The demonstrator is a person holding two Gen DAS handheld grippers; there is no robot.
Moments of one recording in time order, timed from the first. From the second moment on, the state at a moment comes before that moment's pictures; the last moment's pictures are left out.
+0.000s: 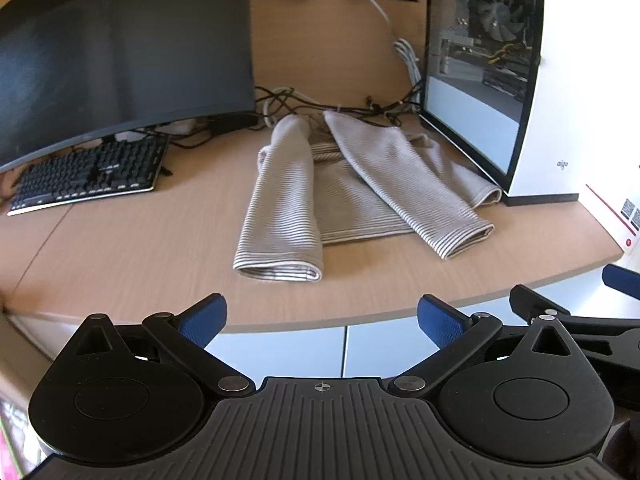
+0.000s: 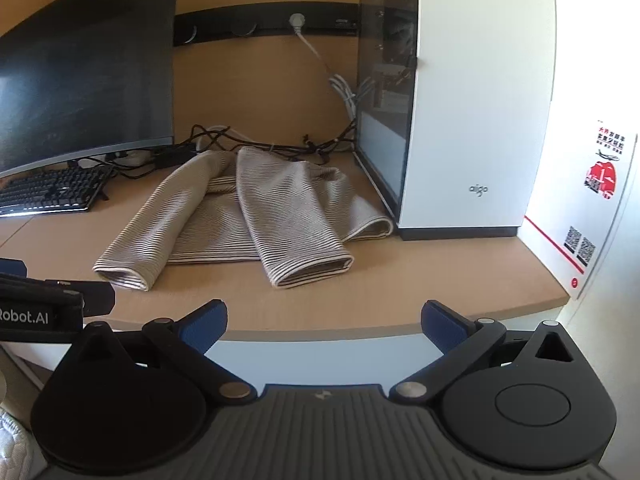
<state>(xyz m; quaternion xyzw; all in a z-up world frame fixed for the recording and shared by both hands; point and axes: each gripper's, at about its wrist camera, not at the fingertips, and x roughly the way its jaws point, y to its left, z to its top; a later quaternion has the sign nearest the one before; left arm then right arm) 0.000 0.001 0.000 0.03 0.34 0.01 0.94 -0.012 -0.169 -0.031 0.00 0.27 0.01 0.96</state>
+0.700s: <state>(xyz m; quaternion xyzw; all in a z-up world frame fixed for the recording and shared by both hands) -0.008 0.005 0.006 0.00 0.35 0.03 0.94 -0.022 -0.163 -0.027 0.01 0.26 0.03 0.97</state>
